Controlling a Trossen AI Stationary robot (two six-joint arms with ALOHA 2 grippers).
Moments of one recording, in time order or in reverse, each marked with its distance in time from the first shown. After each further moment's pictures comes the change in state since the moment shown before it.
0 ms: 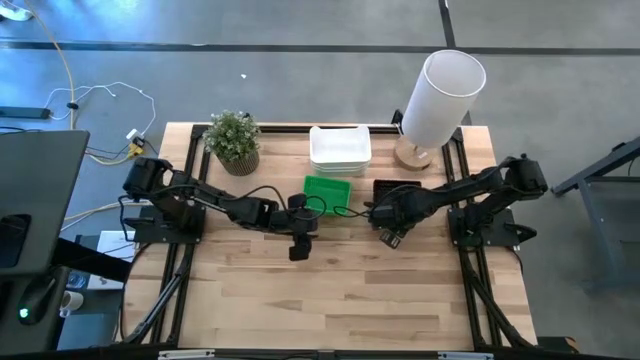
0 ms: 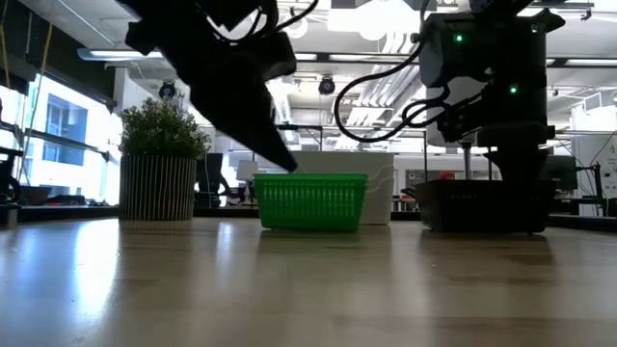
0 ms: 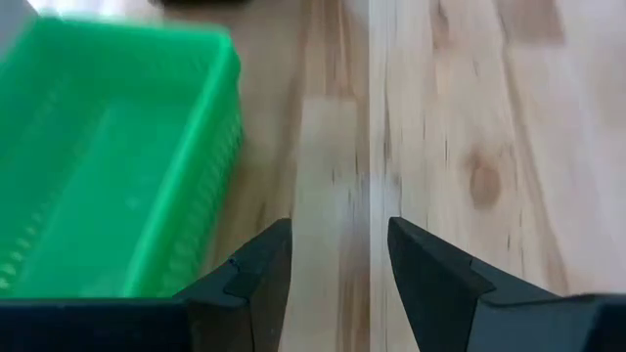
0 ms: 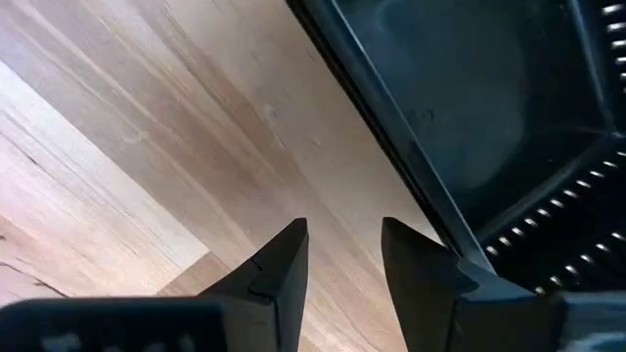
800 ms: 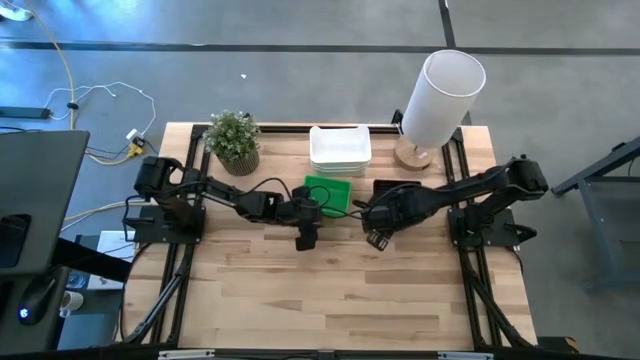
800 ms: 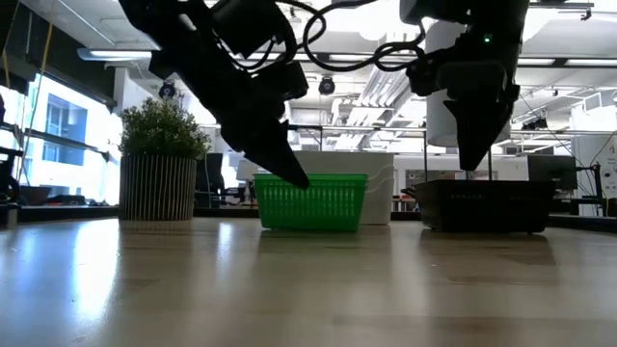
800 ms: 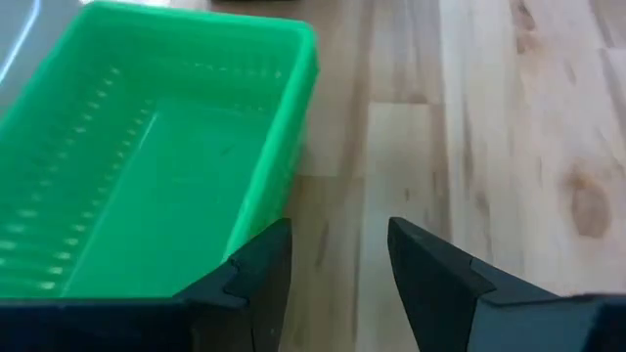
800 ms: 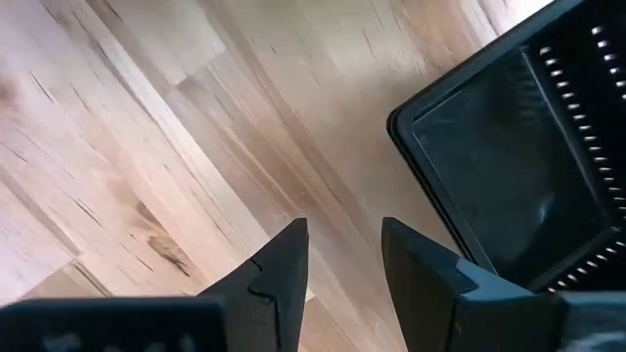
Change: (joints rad) left arm 0.088 0.072 -0.002 0.094 0.007 0.053; right arm 0.055 0.000 0.184 0.007 0.060 0.000
